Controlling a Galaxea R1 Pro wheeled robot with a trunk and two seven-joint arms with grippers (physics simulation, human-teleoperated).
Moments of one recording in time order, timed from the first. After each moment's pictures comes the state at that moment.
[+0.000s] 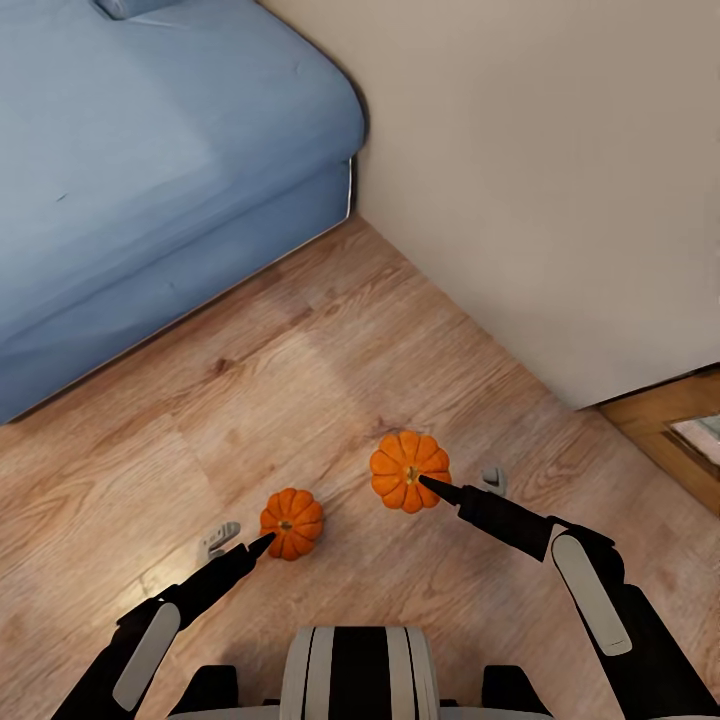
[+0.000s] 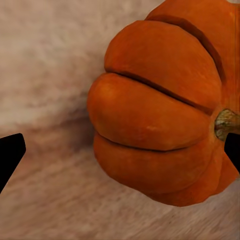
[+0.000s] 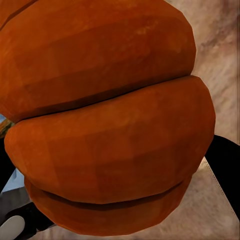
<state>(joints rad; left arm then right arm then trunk) -0.34 0.11 0.02 -1.00 0.69 0.38 -0.31 -0.40 -0.16 0.00 -1.38 -0.74 0.73 0.60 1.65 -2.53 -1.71</state>
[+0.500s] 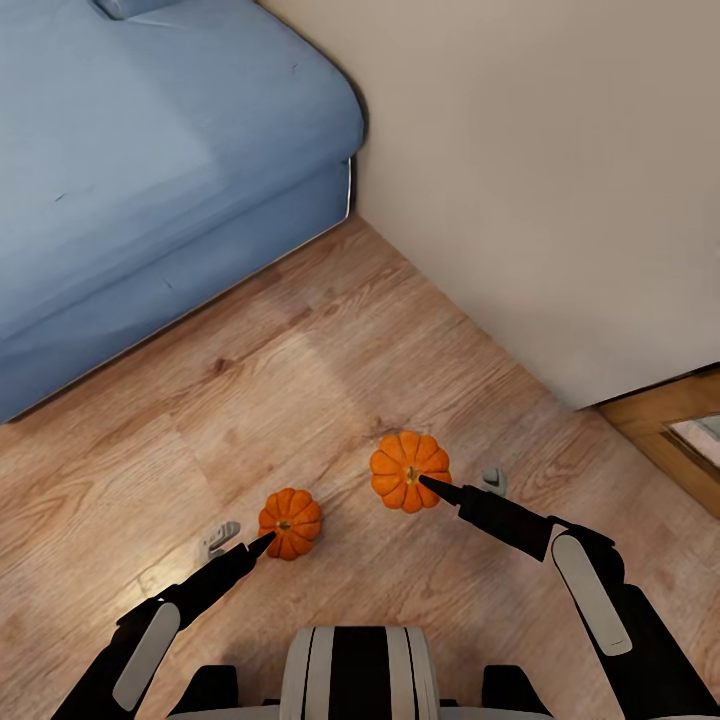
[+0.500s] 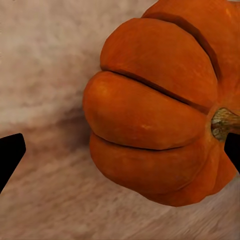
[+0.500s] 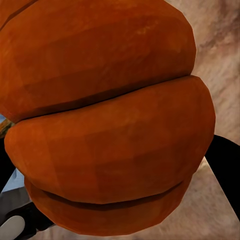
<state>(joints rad) -0.34 0.11 0.02 -1.00 0.69 0.38 -0.31 -0.40 -0.16 0.00 -1.38 -0.74 0.73 0.60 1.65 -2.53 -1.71</state>
